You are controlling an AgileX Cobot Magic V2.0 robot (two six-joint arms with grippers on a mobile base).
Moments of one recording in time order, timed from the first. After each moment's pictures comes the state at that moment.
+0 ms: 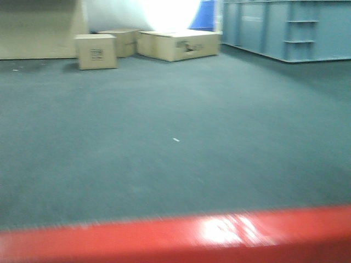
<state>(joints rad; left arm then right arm) -0.03 -0.01 0.03 -0.10 0.02 0.06 0.28 0.25 -0.53 -0.12 0.57 0.15</state>
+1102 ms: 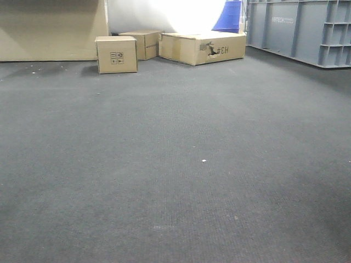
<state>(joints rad) -0.03 -0.01 0.03 -0.10 0.02 0.06 0.28 0.25 -0.53 -0.12 0.57 0.15</state>
